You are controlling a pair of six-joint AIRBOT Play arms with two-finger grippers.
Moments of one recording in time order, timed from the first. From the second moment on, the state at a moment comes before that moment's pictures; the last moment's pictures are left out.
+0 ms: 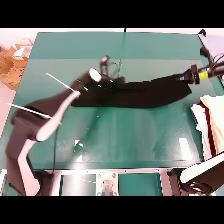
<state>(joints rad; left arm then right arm) -0.56 -2.01 1.70 0.75 -0.56 -1.55 -0.44 -1.87 1.90 -0.73 1.75 1.21</state>
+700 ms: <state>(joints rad) -0.59 -2.04 1.76 0.64 -0.63 -1.47 -0.27 -1.71 2.02 -0.67 1.80 1.28</state>
